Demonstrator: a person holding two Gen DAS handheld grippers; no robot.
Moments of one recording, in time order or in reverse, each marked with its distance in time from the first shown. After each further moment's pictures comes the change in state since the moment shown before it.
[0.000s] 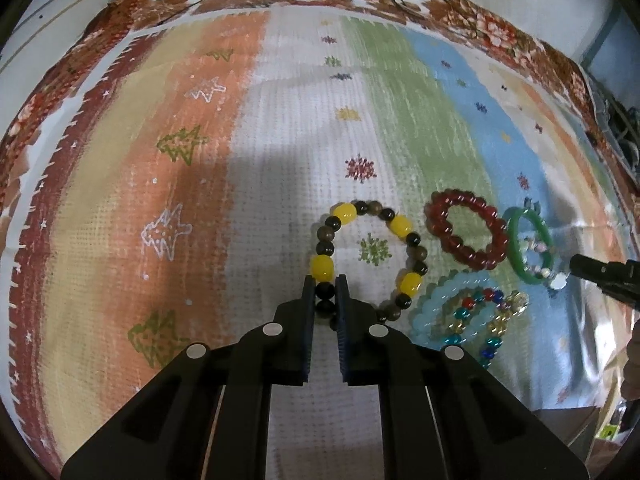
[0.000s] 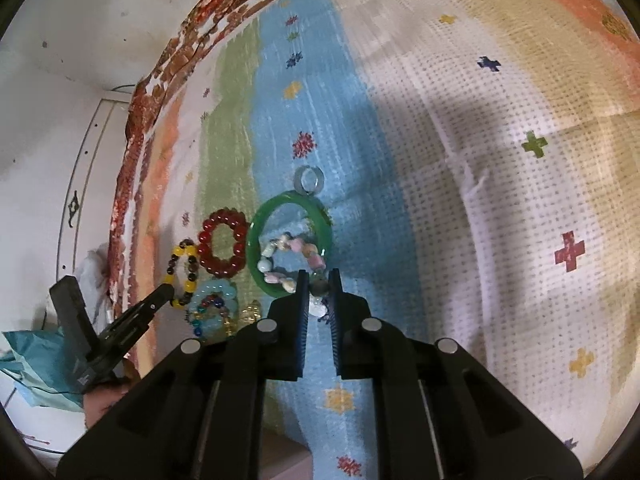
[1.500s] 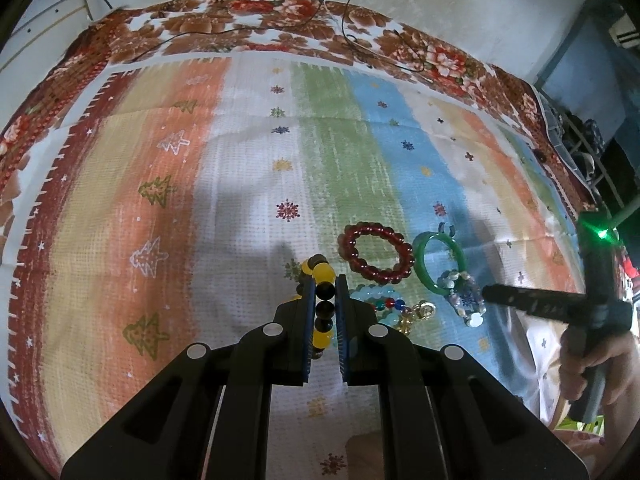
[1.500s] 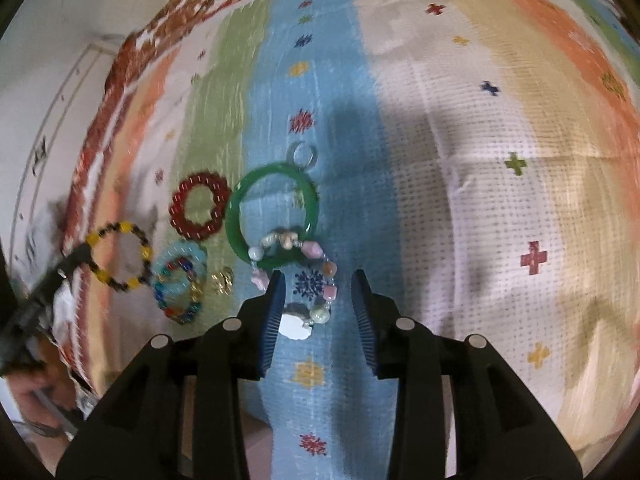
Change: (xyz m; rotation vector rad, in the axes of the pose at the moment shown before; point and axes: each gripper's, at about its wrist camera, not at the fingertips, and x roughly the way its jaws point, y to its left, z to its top) left arm -0.057 -0.026 0.003 0.029 -0.098 -0.143; right arm 0.009 0.022 -0.017 -0.199 0.070 -0.223
